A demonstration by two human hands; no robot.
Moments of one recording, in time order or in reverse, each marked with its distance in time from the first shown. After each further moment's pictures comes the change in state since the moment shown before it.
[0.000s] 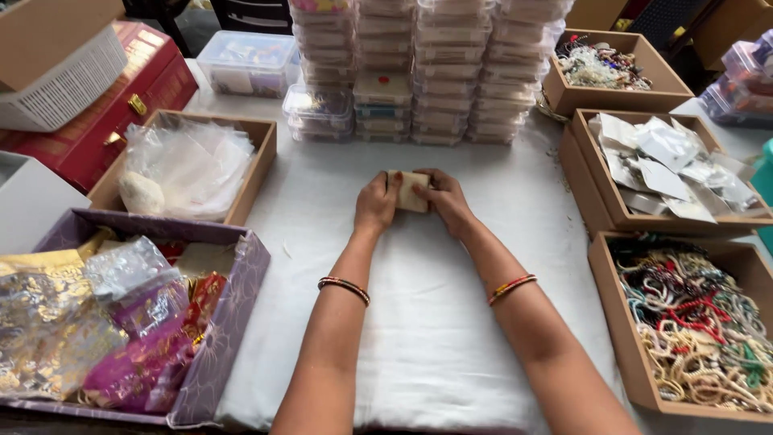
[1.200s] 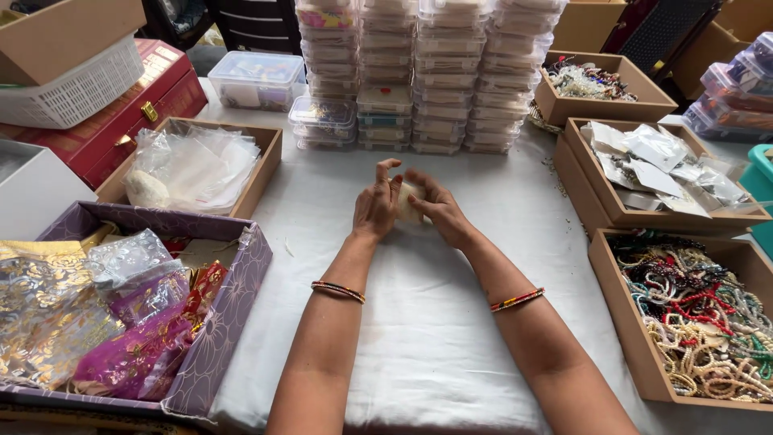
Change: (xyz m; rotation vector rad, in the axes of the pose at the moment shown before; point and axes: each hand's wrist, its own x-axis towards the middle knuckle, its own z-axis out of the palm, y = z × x) left_hand -0.011 -0.003 -0.004 0.065 0.143 0.442; right_hand -0.013 0.016 0.006 -0.042 -0.233 -0.279
